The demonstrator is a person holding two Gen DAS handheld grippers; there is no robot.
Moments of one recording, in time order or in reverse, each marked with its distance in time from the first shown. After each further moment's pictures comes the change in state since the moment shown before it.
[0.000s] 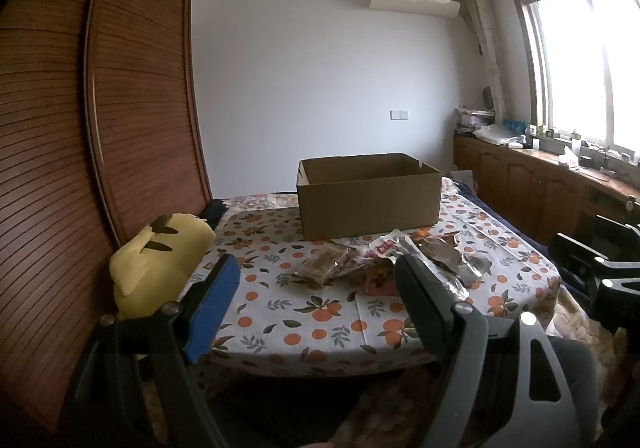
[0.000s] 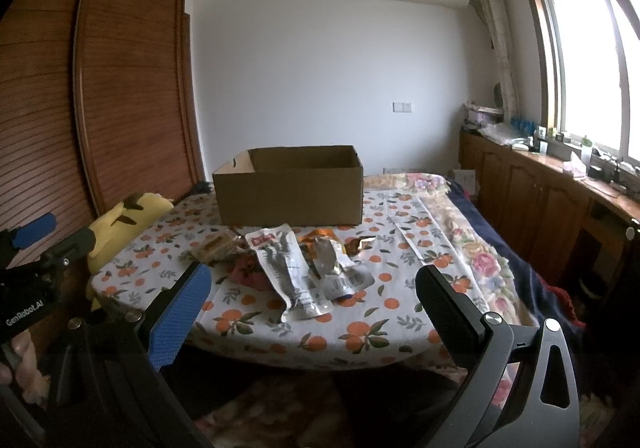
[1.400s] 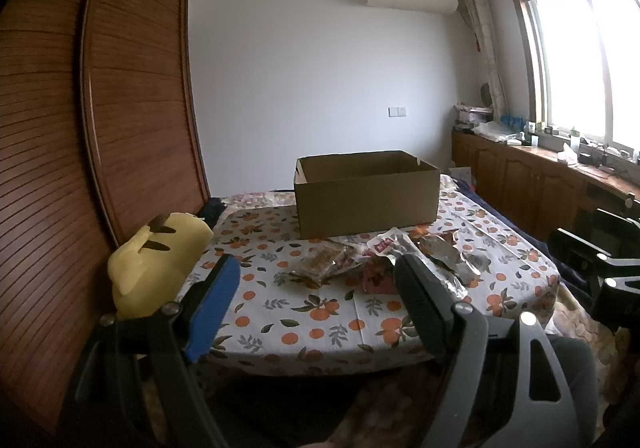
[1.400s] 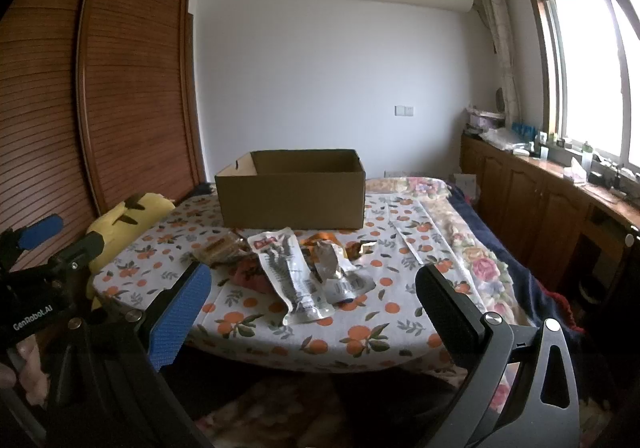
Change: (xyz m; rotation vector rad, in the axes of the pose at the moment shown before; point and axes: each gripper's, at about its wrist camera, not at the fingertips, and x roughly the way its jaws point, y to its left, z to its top) left arm 0.006 -0.002 0.001 0.003 0.012 -0.008; right arm -0.001 0.004 0.001 -0.010 -0.004 0.000
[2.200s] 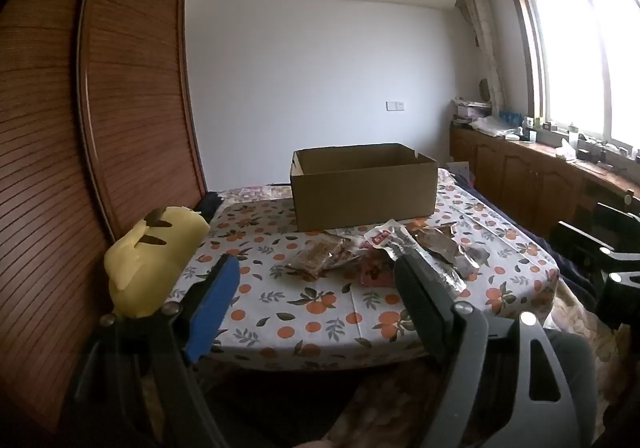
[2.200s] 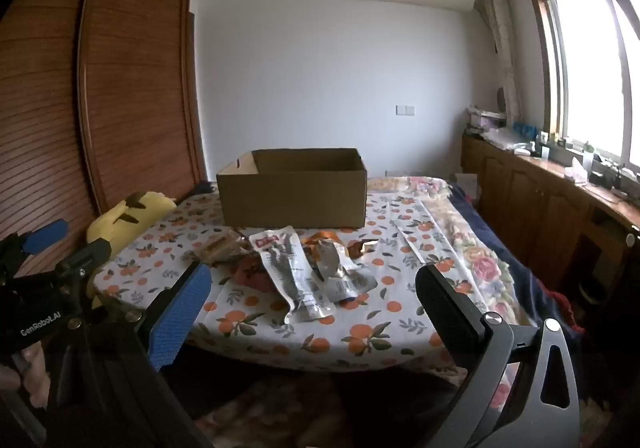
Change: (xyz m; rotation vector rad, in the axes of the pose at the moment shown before) left arm 0.003 -0.005 -0.009 0.008 0.022 -0.006; right arm -0.002 0.001 0.000 -0.003 -0.007 -0.002
